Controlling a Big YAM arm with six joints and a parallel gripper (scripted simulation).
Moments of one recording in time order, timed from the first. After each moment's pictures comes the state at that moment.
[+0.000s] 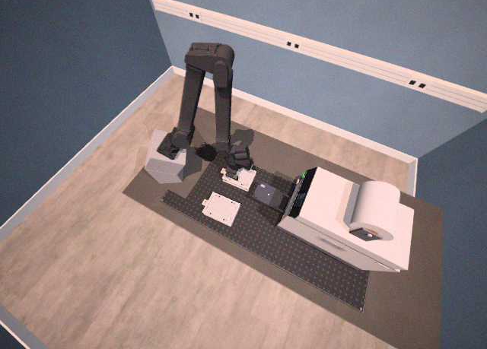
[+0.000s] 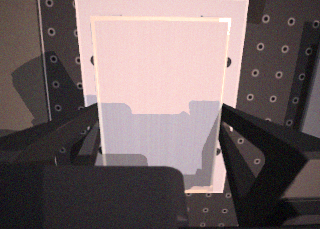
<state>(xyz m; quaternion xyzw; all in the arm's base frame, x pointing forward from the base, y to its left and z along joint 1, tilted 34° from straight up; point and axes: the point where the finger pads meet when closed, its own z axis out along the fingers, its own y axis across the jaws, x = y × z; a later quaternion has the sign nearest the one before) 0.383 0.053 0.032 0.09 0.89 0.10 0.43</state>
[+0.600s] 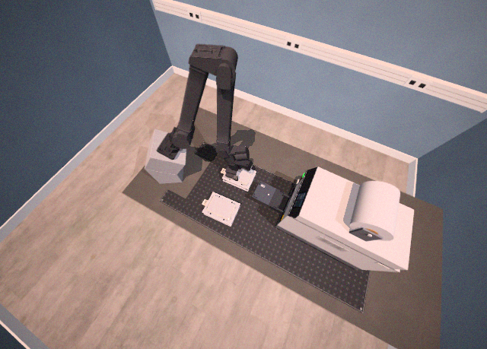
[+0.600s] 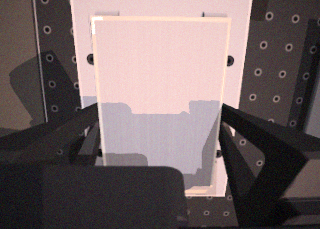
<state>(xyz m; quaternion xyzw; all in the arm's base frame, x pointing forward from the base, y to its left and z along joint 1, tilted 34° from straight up) 0.385 0.054 0.027 0.09 0.90 0.10 0.42</state>
